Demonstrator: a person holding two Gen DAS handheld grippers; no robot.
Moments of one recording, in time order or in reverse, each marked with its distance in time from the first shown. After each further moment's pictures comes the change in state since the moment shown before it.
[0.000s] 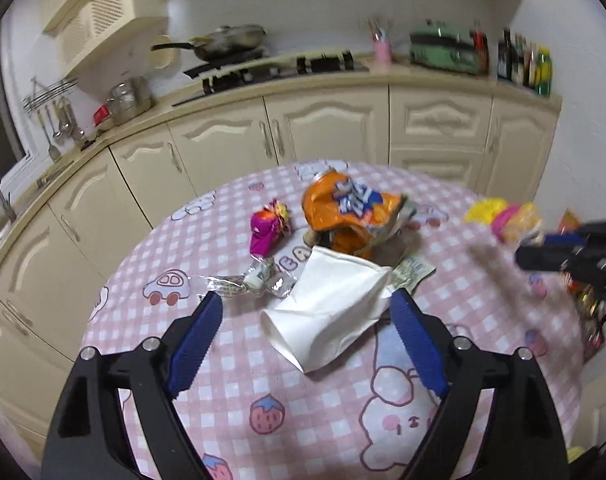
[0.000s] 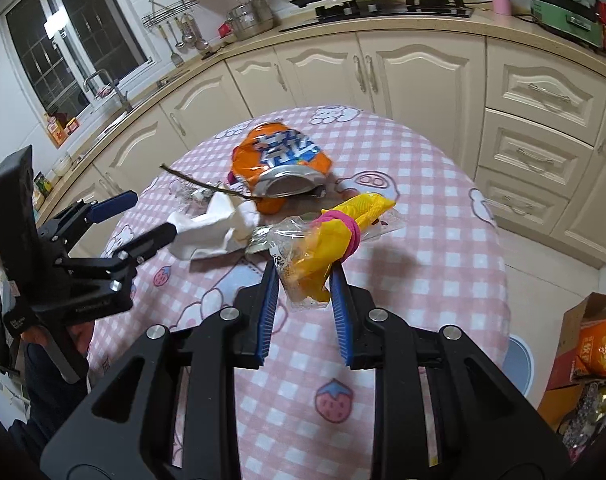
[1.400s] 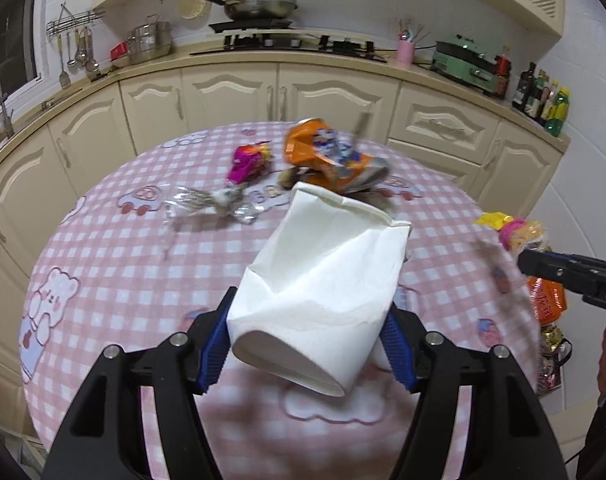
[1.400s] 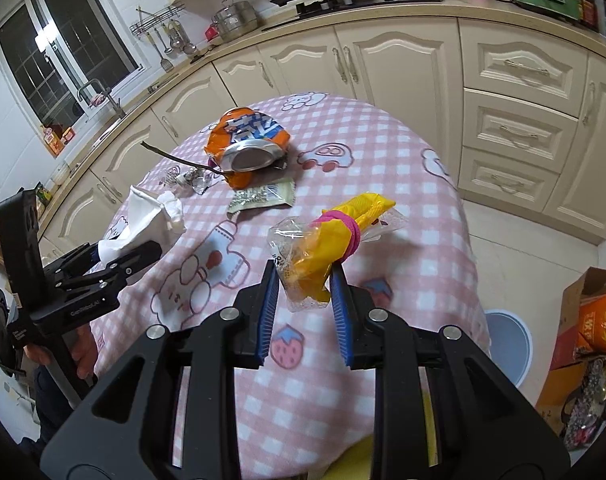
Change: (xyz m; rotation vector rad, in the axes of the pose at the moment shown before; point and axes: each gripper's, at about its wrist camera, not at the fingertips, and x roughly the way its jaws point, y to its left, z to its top) left arm -0.020 -0.022 -0.038 -0.236 0.043 -0.077; right arm -0.027 -0.036 -0.032 0.056 0.006 0.001
